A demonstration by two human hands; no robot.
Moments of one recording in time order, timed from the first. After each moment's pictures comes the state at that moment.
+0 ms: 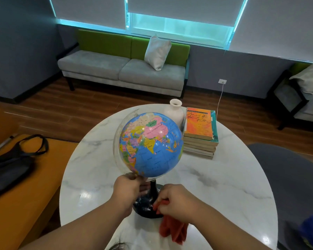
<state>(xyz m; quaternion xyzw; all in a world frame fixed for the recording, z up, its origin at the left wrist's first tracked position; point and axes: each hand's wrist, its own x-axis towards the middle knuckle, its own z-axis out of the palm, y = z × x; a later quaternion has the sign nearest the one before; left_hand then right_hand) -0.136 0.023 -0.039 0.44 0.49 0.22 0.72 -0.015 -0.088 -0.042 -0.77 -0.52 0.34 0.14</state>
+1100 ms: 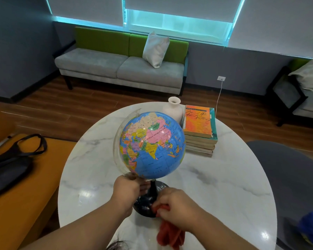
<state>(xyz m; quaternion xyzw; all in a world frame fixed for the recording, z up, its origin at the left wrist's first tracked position) -0.136 0.020 -0.041 0.45 0.49 0.22 0.72 -0.021 -0.100 -0.051 -0.75 -0.57 0.29 0.17</state>
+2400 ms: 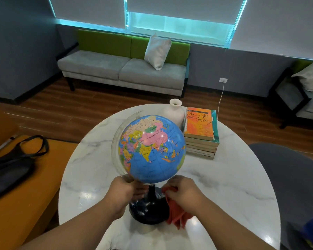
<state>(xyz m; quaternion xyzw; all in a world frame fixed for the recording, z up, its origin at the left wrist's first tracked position) -0.149 0.035 -0.041 0.49 0.46 0.15 0.73 0.018 -0.082 -0.065 -0.80 -0.49 0.26 0.21</state>
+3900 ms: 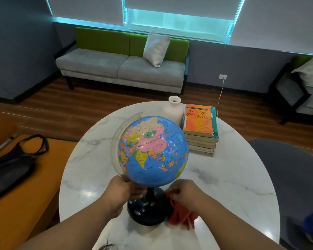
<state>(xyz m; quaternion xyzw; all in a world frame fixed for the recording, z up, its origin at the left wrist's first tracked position) -0.158 0.034 -0.034 0.52 0.45 0.12 0.72 0.026 -0.092 -0.082 -0.81 -0.47 0.32 0.13</state>
